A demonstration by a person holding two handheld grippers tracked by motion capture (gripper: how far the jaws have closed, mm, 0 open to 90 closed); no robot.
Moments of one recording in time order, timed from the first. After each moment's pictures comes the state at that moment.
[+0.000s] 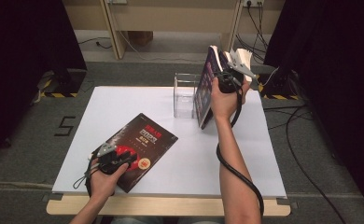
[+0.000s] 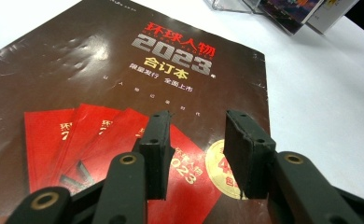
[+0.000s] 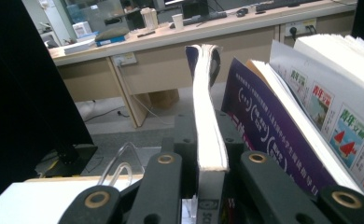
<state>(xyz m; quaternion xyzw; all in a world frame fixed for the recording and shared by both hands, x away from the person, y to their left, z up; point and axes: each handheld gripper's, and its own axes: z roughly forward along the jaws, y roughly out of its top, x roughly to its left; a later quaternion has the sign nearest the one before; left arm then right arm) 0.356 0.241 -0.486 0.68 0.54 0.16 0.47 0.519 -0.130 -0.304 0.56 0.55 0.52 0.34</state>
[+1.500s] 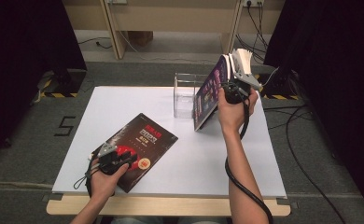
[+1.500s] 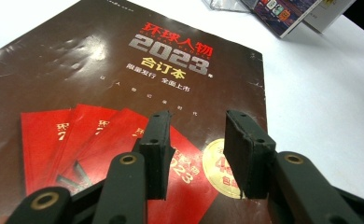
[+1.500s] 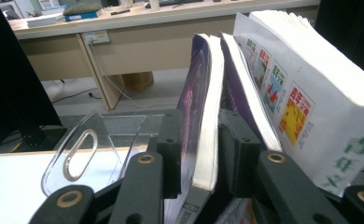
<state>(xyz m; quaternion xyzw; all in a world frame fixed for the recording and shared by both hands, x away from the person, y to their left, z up) 0.355 0.239 -0.486 0.68 0.54 0.16 0.47 0.486 -0.147 -0.313 0.58 0.57 0.46 0.36</state>
